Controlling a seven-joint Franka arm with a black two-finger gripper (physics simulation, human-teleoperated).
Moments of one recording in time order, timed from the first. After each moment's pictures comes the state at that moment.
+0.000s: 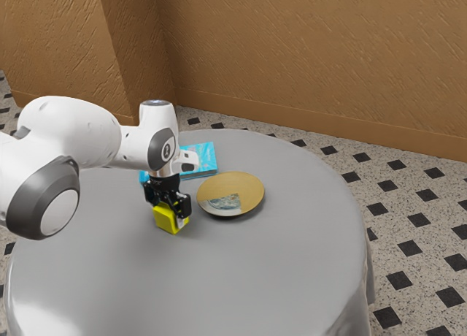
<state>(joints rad) -0.49 0.59 0.60 -1.81 -0.37 2.13 0.40</state>
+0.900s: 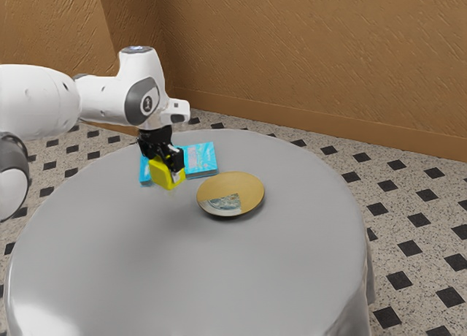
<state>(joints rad) -0.49 0.38 0.61 -1.77 -0.22 2.09 0.38</state>
